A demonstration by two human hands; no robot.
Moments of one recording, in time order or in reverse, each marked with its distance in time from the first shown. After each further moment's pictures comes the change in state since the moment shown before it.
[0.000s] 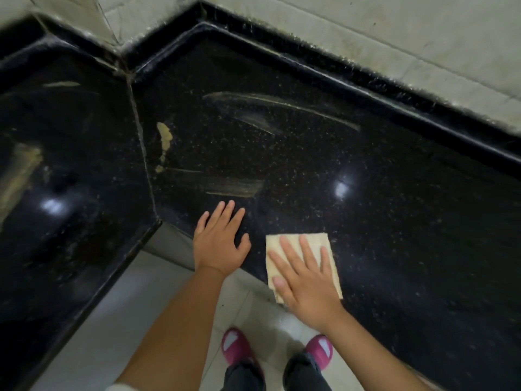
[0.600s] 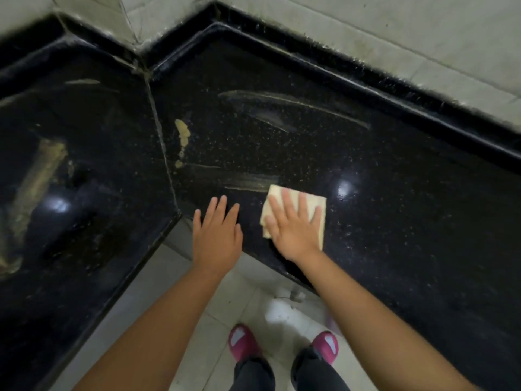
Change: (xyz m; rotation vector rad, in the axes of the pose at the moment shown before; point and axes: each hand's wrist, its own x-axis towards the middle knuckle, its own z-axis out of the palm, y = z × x) left_hand -0.022 -0.024 -0.025 -0.067 -0.042 -0.113; right_hand 0.075 -0.043 -0.040 0.160 -0.123 0.213
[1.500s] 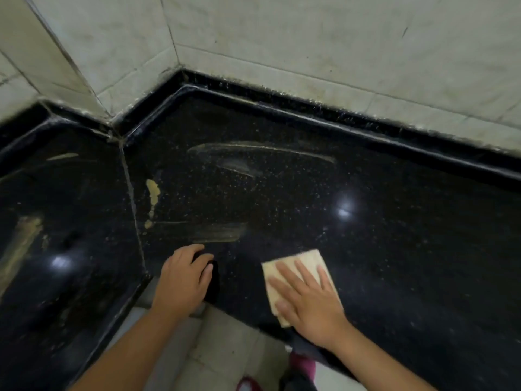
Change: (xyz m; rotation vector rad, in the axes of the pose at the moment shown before) left_hand 0.027 0.001 -0.020 0.053 -0.022 0.146; right_hand -0.043 0.091 0.018 -0.132 0.048 -0.169
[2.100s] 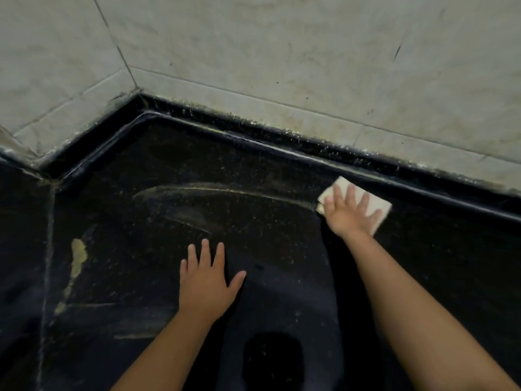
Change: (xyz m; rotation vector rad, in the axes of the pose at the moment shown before) left_hand 0.165 0.115 0.021 0.124 -0.228 -0.219; right_hand 0.202 0.201 -0.133 0.350 0.130 0.622
